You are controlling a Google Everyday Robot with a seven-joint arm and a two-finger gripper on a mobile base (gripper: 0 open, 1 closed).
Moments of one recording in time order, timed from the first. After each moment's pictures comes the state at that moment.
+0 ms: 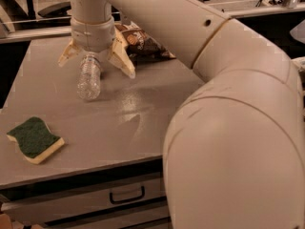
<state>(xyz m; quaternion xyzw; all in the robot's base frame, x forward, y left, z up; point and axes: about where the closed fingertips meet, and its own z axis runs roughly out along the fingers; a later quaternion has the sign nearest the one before) 0.593 0.134 0.896 -1.00 0.06 -0.01 0.06</state>
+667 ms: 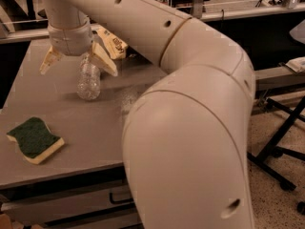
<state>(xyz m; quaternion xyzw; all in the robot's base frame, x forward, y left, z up) 0.600 0.187 0.883 -1.00 -0.02 -0.02 0.04</state>
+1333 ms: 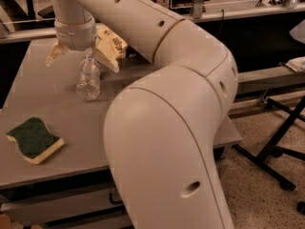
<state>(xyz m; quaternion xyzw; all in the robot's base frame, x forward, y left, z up) 0.633 0.187 0.879 -1.00 0.01 -0.02 0.06</state>
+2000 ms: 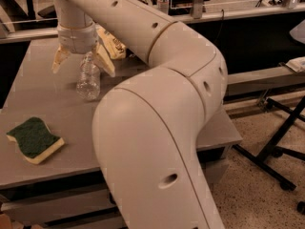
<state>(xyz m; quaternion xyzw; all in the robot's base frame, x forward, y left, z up) 0.641 0.192 0.861 -1.00 0.00 0.00 0.05</state>
